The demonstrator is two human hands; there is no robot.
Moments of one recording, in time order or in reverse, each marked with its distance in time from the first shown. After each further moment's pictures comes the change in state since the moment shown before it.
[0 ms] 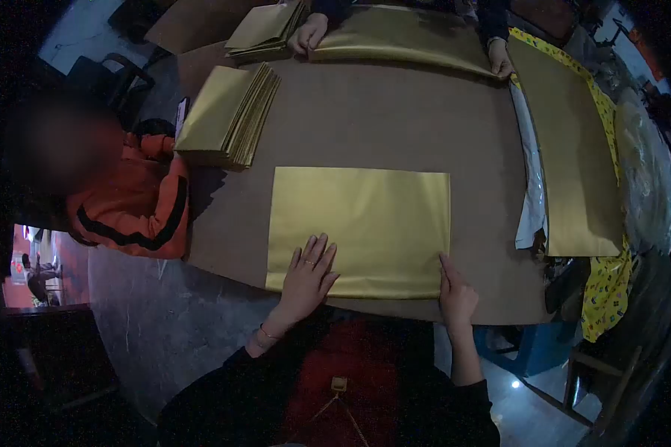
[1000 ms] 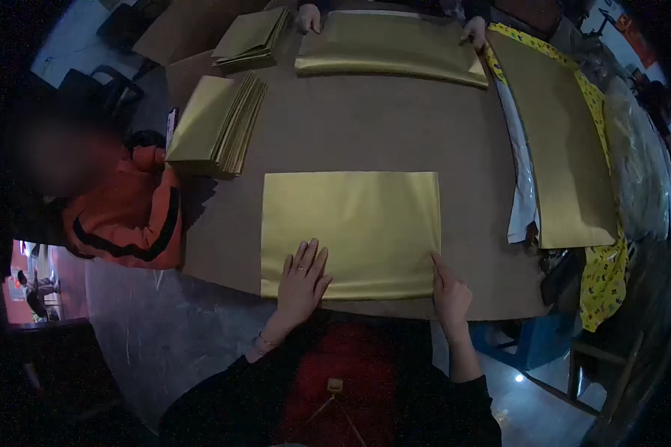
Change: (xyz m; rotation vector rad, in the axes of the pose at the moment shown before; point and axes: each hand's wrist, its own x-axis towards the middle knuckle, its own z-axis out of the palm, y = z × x) left_hand -0.003 0.001 0.006 0.030 0.037 -0.020; right_hand 0.000 -0.005 -0.004 -0.019 -0.086 0.123
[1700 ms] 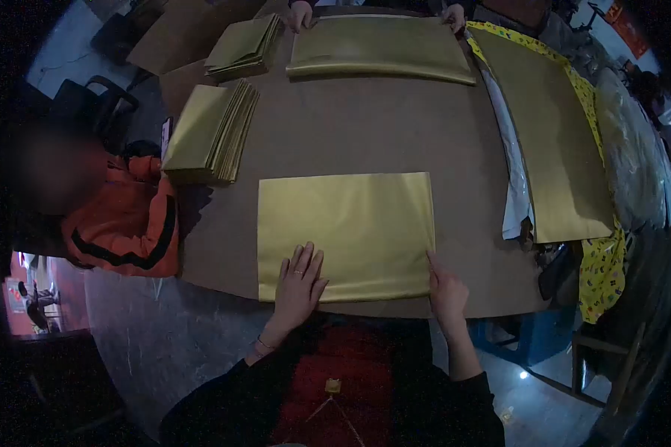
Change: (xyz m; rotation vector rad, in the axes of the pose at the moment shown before) left_hand 0.001 -0.001 -0.001 0.011 0.005 0.015; right_hand 0.001 0.014 0.011 0.058 0.057 -0.089
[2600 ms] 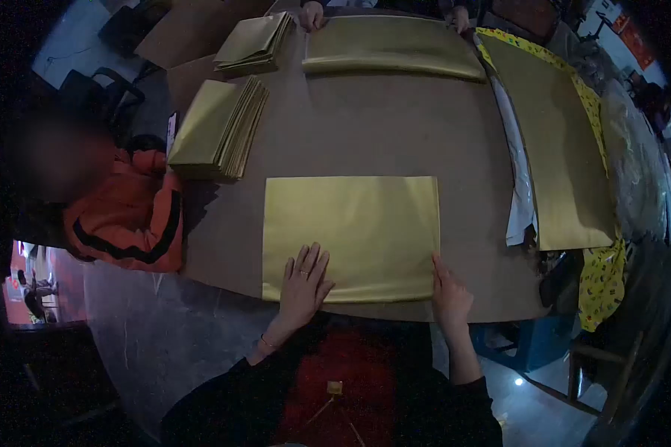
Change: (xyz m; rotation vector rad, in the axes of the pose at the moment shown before) left_hand -0.002 -0.001 0.002 0.018 0.004 -0.012; right_hand 0.003 -0.019 -0.013 -0.194 -0.170 0.125
